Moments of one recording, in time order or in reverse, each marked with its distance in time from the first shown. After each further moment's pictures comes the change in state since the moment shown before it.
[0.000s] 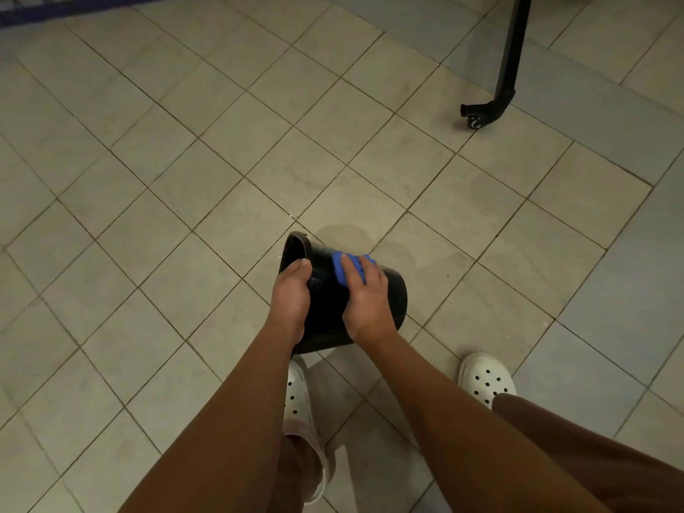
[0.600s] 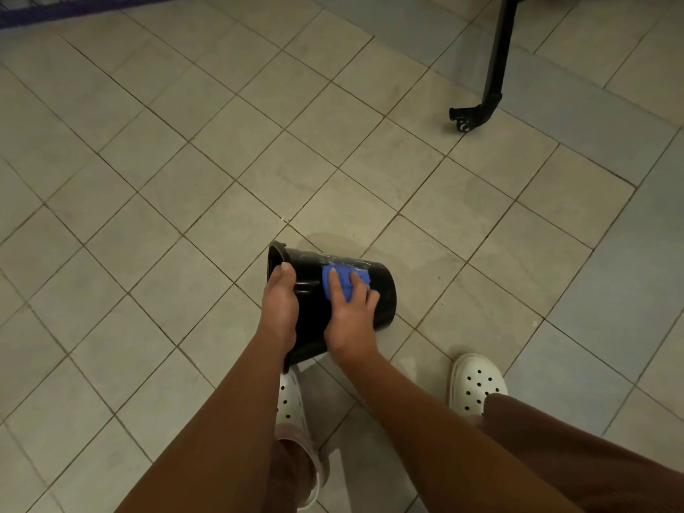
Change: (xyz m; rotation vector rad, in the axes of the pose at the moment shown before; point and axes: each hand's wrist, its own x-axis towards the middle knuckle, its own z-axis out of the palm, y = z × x) left_hand -0.002 -0.007 0.002 -0.137 0.084 -0.051; right_hand -0.023 -0.014 0.012 -0.068 -0.036 0.069
